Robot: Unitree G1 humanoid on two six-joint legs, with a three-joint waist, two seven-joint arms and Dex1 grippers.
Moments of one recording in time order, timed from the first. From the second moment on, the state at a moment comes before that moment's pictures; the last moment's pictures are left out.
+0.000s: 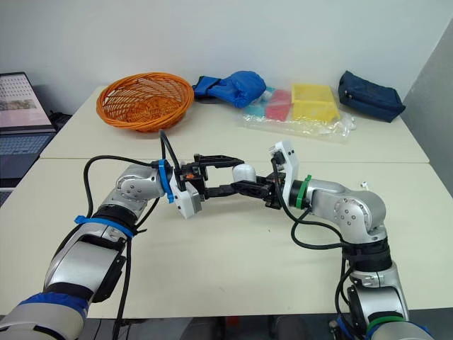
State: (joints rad) left arm -0.95 0.51 -0.29 0.98 0.10 -1.40 -0.83; right arm -0.65 -0.33 0.01 -0.20 0.81 1.11 0.53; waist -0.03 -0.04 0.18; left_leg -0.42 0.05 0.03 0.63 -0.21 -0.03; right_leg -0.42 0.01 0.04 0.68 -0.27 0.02
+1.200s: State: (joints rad) left arm -1.13 0.68 -0.41 0.44 -0.19 -0.03 -1.48; right arm -0.63 -0.46 0.35 -0.16 0.30 0.67 0.67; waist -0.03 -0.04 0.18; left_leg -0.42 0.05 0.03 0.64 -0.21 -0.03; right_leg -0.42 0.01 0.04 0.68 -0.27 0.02
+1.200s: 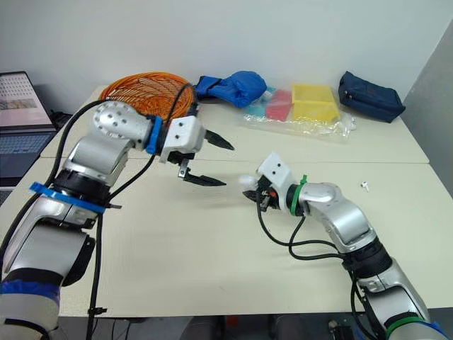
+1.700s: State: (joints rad) left arm -1.15 0.58 -0.44 0.52 -0.02 0.01 -1.54; right arm -0.65 -0.44 0.37 -0.16 0.22 0.67 0.70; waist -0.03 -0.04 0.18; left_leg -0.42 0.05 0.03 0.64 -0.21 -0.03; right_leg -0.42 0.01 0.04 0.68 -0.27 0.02
